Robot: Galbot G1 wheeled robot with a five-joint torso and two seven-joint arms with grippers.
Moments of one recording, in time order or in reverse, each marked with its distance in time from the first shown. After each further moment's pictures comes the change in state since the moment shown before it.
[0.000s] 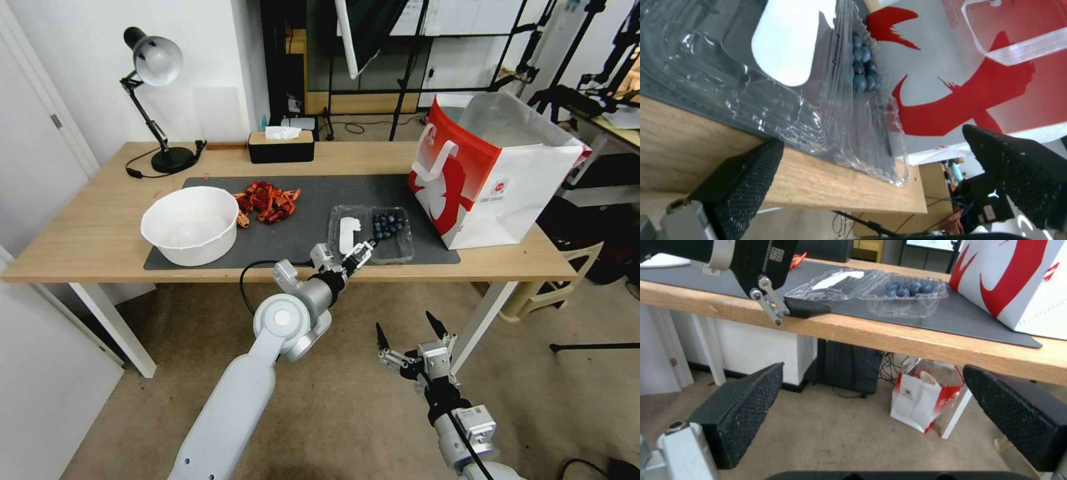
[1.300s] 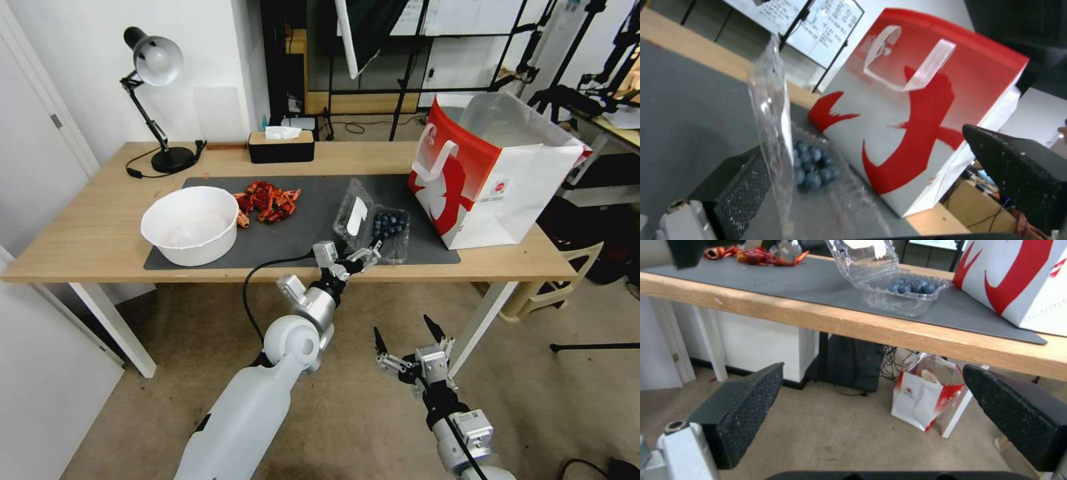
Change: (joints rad) left arm 0.003 0.019 0.083 0.123 0.625 -0.356 0.499; right arm -0.011 0.000 -0.004 -0.007 -0.013 0.014 -0.001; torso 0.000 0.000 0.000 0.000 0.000
